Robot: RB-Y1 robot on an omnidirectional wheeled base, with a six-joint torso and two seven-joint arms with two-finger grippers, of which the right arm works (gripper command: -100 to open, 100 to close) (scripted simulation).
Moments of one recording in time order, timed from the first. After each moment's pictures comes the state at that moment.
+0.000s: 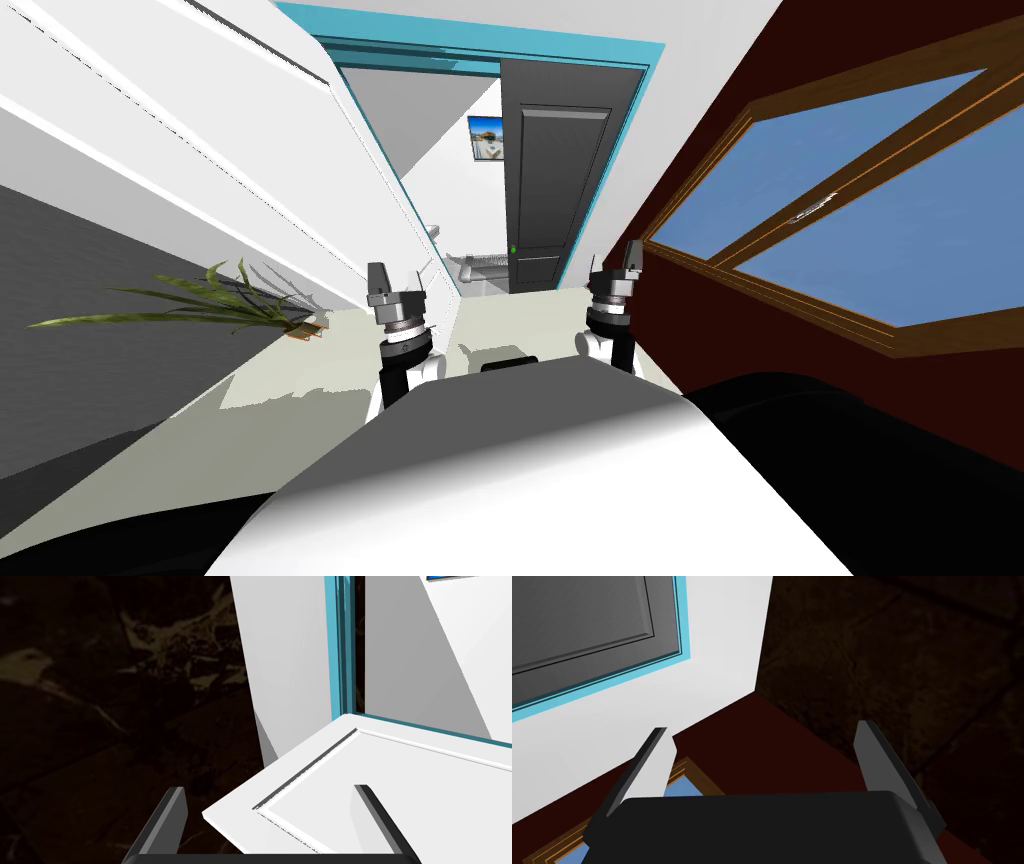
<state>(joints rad) 0.50 0.00 -0.07 -2.40 -0.09 -0.48 0.08</state>
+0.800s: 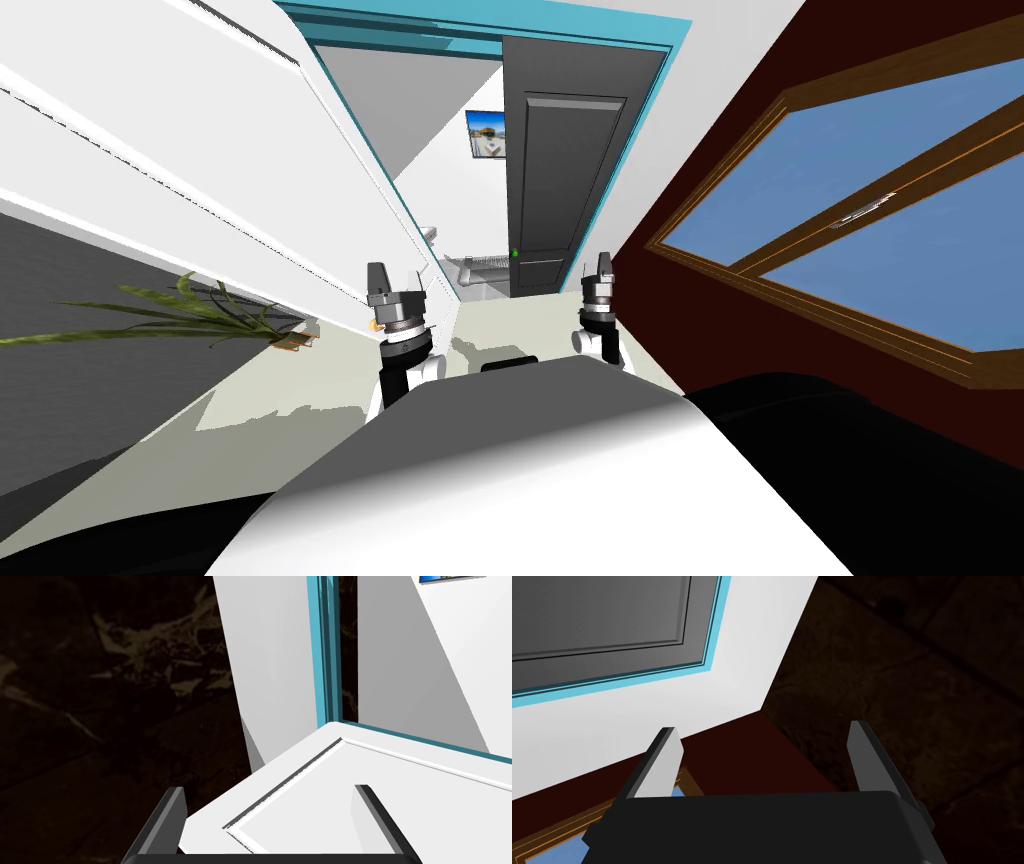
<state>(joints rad) 0.44 -0.04 -0.10 -2.23 -0.04 -0.51 0.19</state>
